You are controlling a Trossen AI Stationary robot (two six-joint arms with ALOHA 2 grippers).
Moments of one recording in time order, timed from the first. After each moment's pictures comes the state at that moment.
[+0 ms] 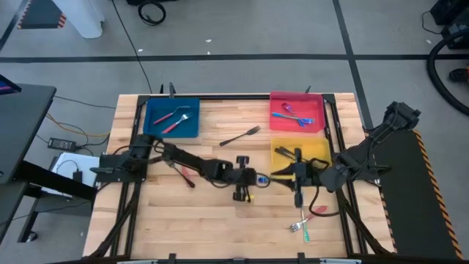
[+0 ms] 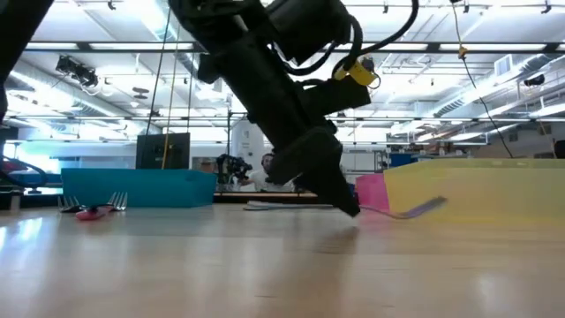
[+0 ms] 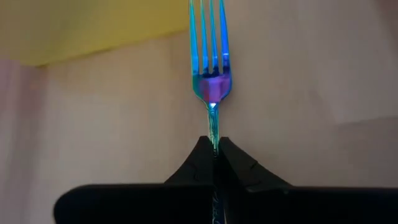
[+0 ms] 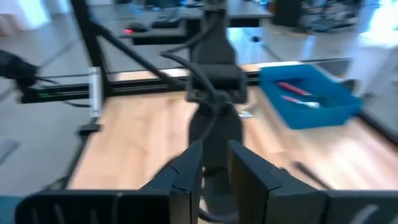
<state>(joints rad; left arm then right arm) -0.19 2.12 1.34 -0.08 -0.26 0.09 0.64 1.11 0.82 -0.06 0.71 0.28</state>
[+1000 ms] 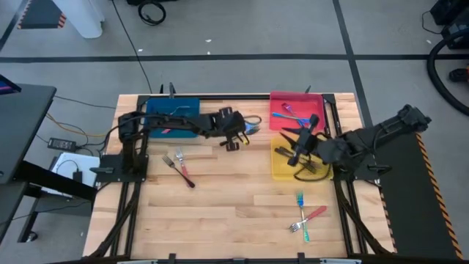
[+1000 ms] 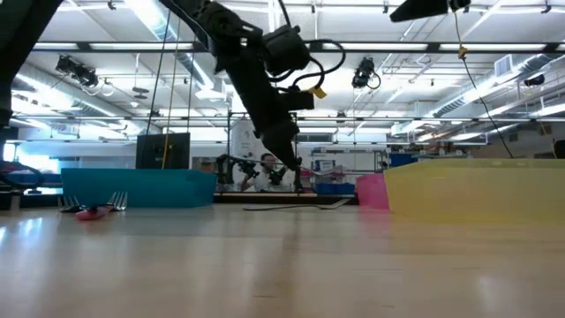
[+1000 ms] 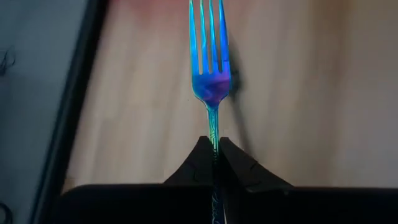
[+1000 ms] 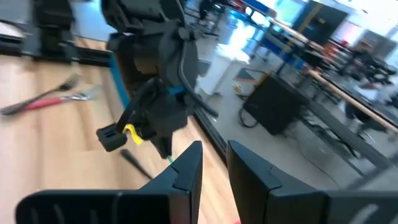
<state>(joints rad) 0.23 1.93 1.34 -0.33 -0.32 0.22 0.38 0.93 0.82 -0.30 0.98 -0.06</state>
